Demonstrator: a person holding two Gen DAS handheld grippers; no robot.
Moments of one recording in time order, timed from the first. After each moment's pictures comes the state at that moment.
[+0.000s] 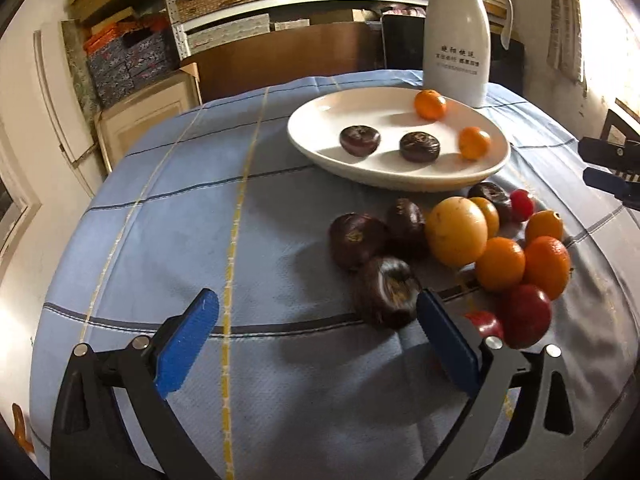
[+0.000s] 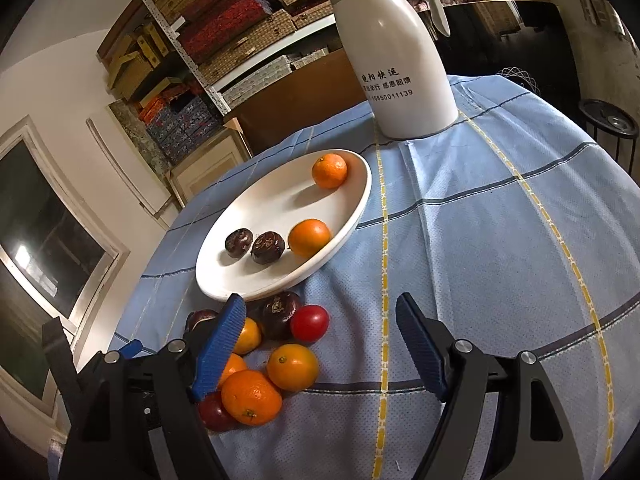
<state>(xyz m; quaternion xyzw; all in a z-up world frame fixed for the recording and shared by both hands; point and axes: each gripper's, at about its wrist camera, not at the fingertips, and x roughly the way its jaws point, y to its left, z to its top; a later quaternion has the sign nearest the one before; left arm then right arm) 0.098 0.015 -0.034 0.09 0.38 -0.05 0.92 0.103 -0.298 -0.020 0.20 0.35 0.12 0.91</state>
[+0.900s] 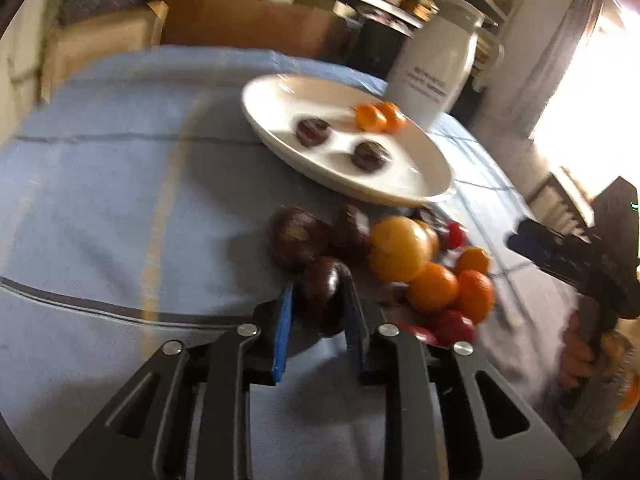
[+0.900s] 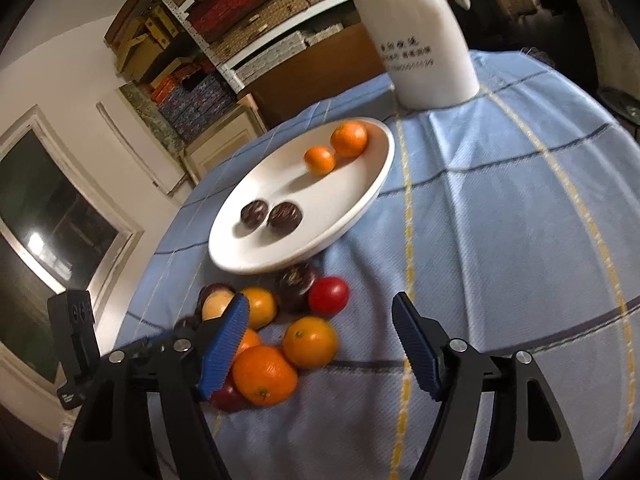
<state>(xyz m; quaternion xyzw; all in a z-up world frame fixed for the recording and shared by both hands) 0.111 0.039 -0.033 -0.06 0.42 -0.16 0.89 0.105 -0.286 -0.033 0.21 0.39 0.17 0.88</state>
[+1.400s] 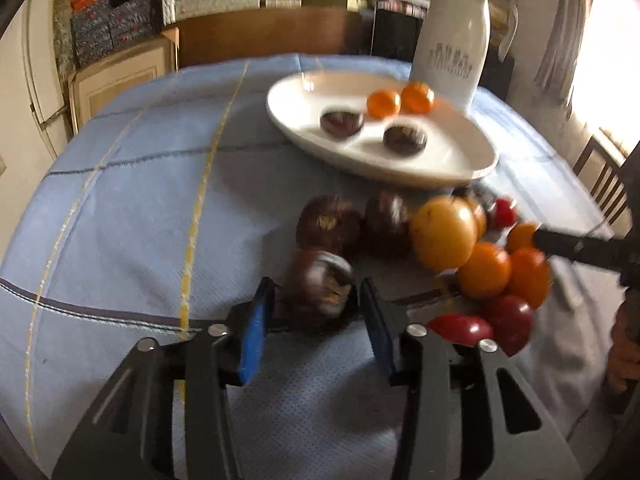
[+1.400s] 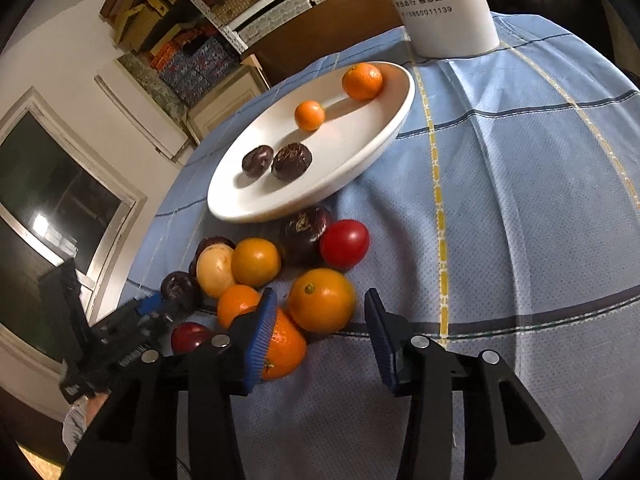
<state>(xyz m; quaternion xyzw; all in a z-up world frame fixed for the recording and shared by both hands) 0.117 0.021 -0.049 0.03 0.43 -0.10 0.90 0.113 -0.264 -0.057 0.20 0.44 0.19 0.85</state>
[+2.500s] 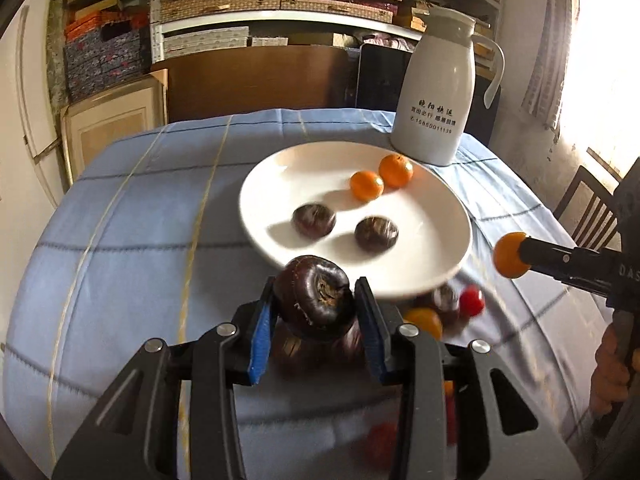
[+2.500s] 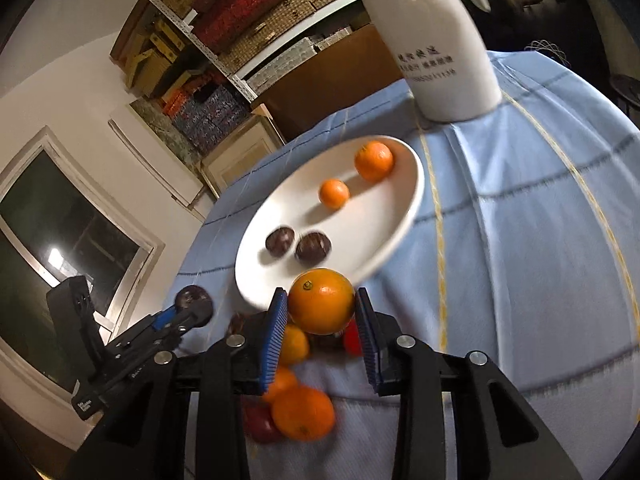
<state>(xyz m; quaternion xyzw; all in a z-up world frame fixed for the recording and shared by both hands) 0.156 -0.006 0.013 0.02 0.37 -0.12 0.92 0.144 -0.284 -0.010 0.24 0.38 0.19 0.87</state>
